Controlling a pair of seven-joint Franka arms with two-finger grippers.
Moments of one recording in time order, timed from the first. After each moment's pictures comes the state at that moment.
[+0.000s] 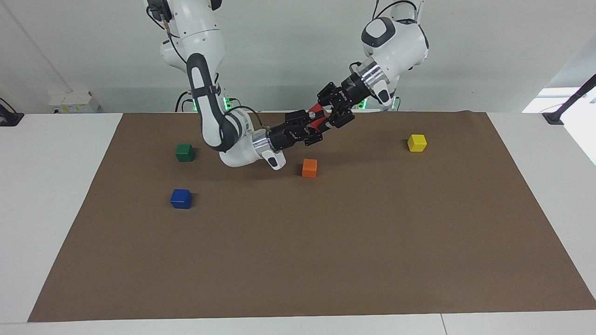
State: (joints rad) left arm -0.37 -0.31 -0.20 -2.29 -1.13 2.41 -1.59; right arm 0.38 0.32 0.04 -2.14 2.18 1.43 -0.89
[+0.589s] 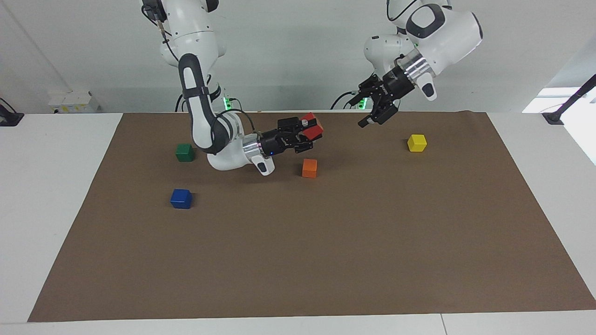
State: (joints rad) left arm -0.02 -0.35 -0.17 -2.18 -0.87 1.96 -1.40; right arm 0.28 0.32 0.03 -2.13 2.00 1.50 -0.89
